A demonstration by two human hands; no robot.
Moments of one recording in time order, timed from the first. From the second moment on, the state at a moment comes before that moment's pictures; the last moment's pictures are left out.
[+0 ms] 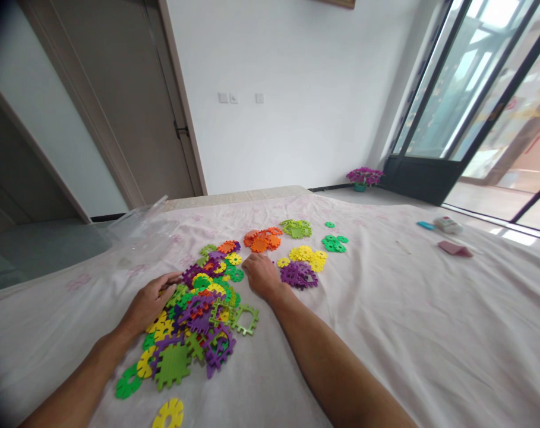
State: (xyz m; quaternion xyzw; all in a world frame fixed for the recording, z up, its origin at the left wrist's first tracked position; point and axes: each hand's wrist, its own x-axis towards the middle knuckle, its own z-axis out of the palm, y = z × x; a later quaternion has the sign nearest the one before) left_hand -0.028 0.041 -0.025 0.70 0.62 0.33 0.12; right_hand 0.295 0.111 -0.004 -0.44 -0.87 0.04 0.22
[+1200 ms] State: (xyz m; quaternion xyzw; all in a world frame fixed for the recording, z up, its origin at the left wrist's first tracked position) left_hand -0.018 0.031 -0.013 0.70 0.62 0.34 0.11; right_hand 0.274 0.091 0.003 -0.31 -0.90 0.15 0.26
